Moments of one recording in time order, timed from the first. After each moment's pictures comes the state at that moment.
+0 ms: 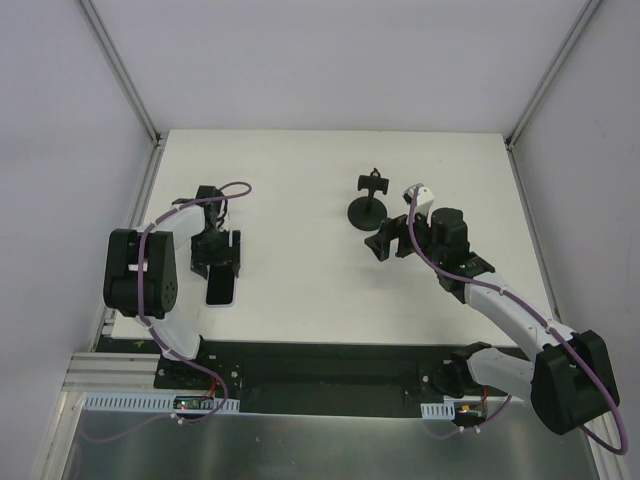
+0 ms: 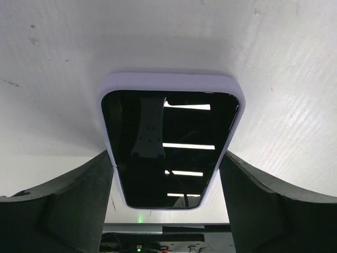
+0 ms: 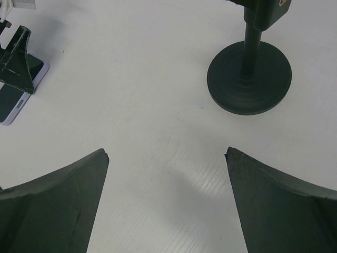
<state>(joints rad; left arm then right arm) -0.05 1.69 1.00 -0.81 0.07 -0.17 0.43 1.11 0.61 0.11 -0.30 0.17</state>
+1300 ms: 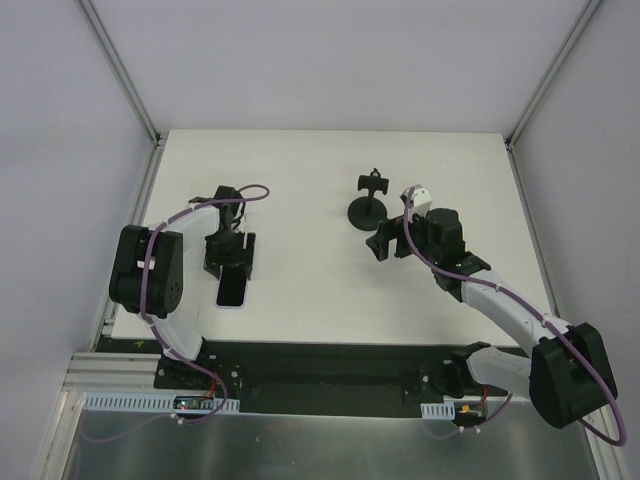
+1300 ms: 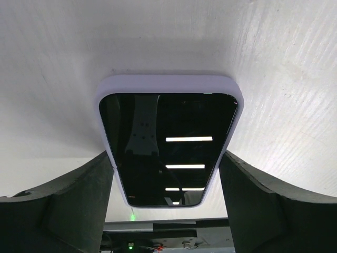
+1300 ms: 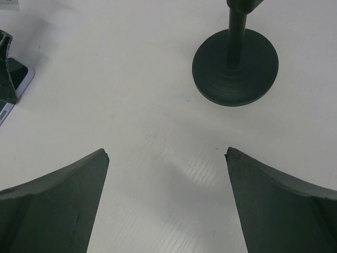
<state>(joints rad) -0.17 1.71 1.02 -0.82 0.08 -0.20 0.44 1.14 0.61 0.10 -0.23 0.16</state>
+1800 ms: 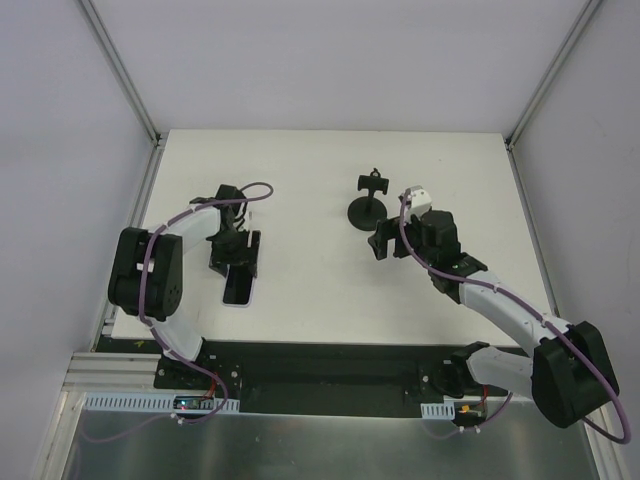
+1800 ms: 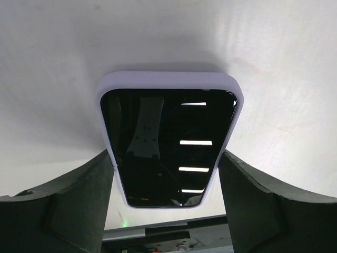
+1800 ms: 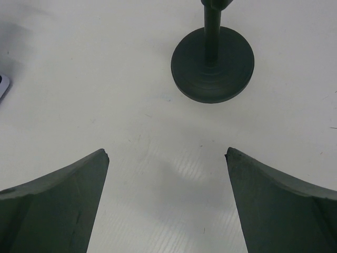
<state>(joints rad) -0.19 1.70 1.03 -0.81 0.12 -0.19 0.48 1.14 0.61 0.09 -0.08 0.16</state>
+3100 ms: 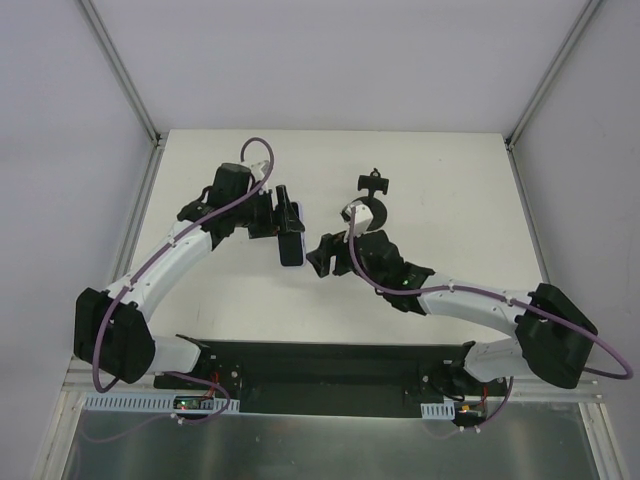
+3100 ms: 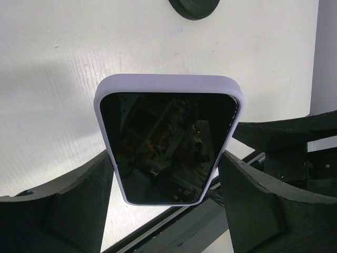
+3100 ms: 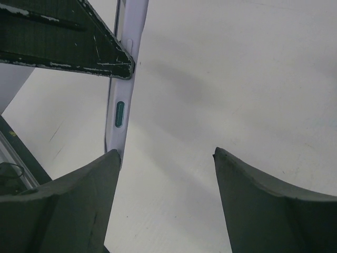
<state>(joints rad) -0.39 1.32 1.07 -0.50 0.41 -0.57 0.97 1.33 0.70 0.31 0.15 0.45</state>
